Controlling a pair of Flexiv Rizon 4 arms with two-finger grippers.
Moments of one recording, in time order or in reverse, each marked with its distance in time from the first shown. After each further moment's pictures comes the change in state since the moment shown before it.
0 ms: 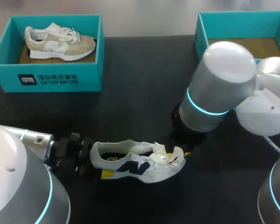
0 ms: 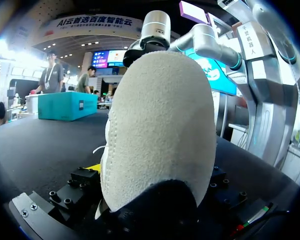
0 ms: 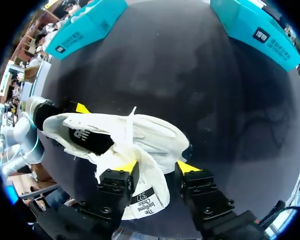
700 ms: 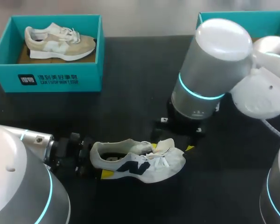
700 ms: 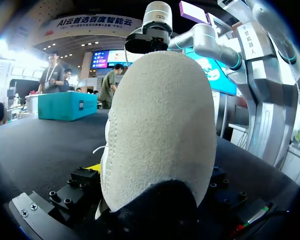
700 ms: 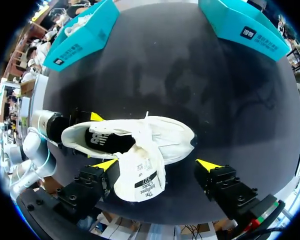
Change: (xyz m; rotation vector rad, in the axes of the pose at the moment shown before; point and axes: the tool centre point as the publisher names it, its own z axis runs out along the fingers) left arm 0.000 0.000 0.000 0.000 0.000 0.000; right arm 0.031 0.002 -0.043 0.022 -0.025 0.126
